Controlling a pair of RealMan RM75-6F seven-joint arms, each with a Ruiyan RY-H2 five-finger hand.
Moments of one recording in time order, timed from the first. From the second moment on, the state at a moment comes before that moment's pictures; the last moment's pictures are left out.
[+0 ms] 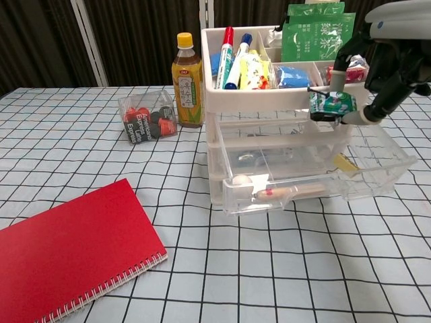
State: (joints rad) left arm 0.00 -1.04 -0.08 -1.62 1.46 1.58 -0.10; right arm 0.75 -1.39 0.23 -2.36 -0.67 1.66 -0.94
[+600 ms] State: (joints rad) left arm 0.00 -1.04 -0.07 -1.62 1.47 1.58 -0.09; right arm 0.68 -1.24 0.27 -2.36 -0.76 1.67 -0.82
